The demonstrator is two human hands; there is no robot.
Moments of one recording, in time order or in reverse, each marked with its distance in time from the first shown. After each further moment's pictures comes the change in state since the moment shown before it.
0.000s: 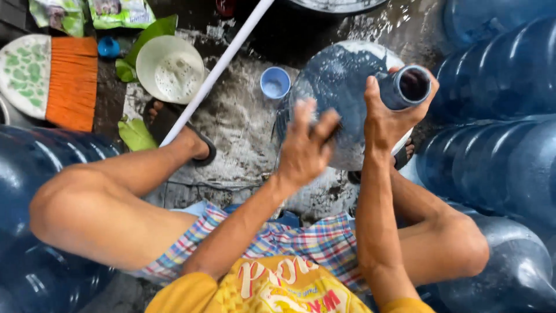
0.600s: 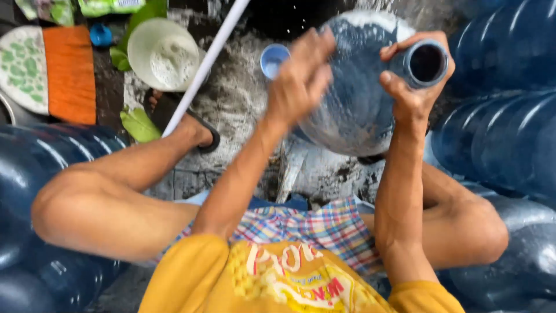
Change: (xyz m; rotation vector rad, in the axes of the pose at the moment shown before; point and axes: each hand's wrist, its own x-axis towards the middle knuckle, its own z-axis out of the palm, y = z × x) left_hand 0.038 -0.026 -0.010 0.324 0.096 0.175; right_hand -0.001 0.035 -0.036 0.413 -0.385 0.132
